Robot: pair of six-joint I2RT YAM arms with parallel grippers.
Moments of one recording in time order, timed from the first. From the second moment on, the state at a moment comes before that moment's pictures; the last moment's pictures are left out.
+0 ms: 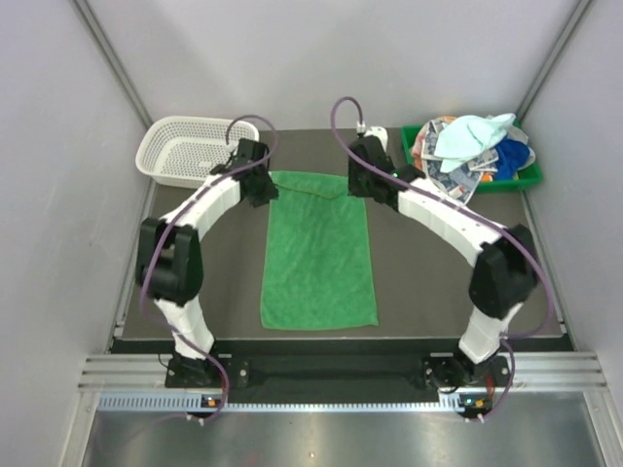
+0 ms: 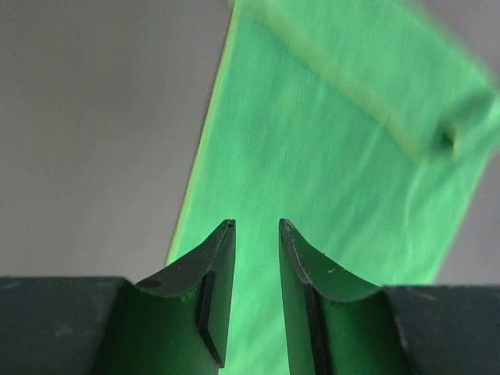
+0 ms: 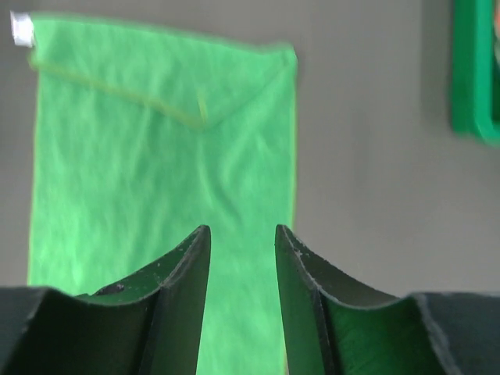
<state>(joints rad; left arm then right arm) -0.28 1.77 1.38 -0.53 -0.05 -0.68 0.63 1.70 1.49 -0.53 0.36 0.44</state>
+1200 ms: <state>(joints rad) -0.26 2.37 1.95 -0.48 -0.33 -0.44 0.58 2.44 2.18 -0.39 0.34 0.05</state>
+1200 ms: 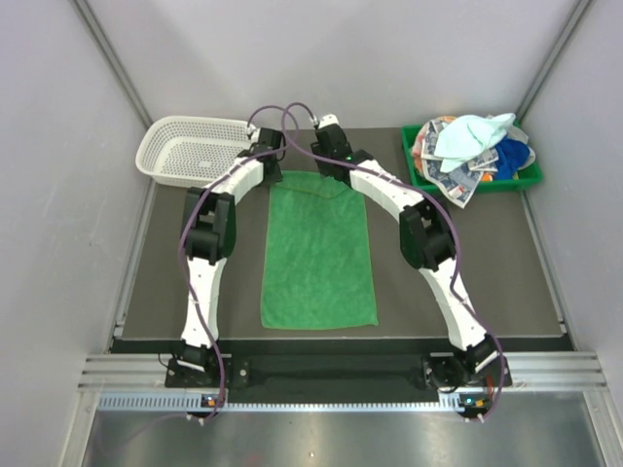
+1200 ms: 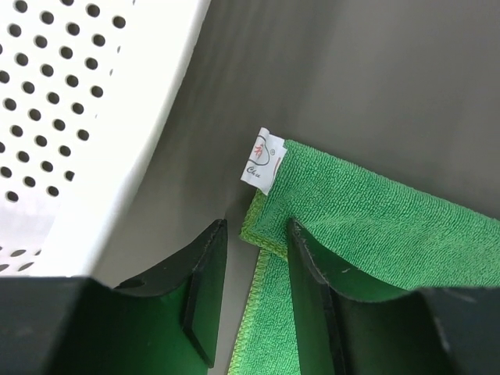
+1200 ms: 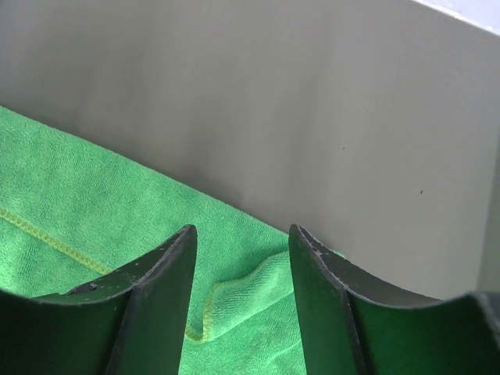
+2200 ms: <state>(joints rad) -0.26 2.30 1.81 -0.34 -0.25 -0.45 0.60 2.35 1.86 -0.28 0.43 0.06</state>
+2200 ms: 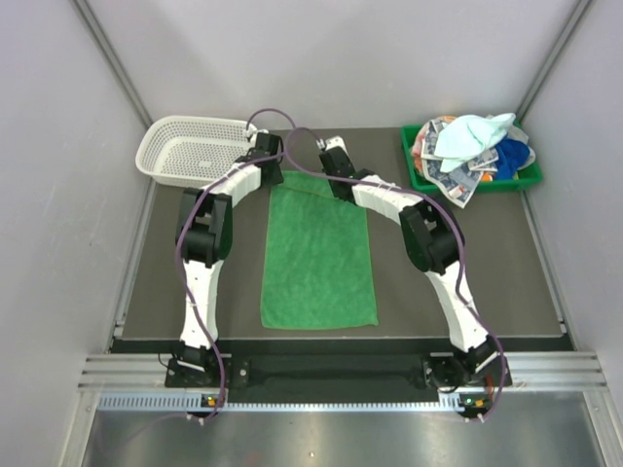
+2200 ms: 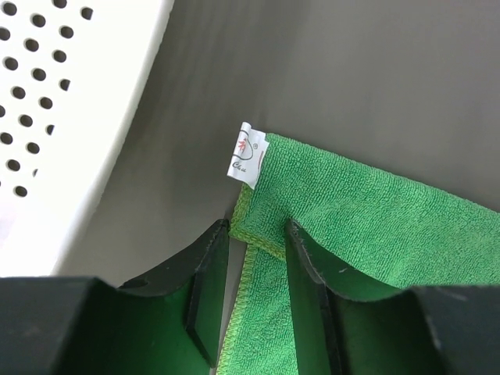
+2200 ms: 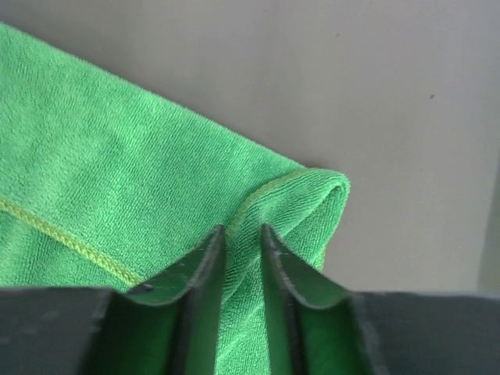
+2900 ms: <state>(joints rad) -0.26 2.30 1.81 -0.33 -0.25 -0.44 0.60 2.24 1.78 -0.22 0.41 0.13</state>
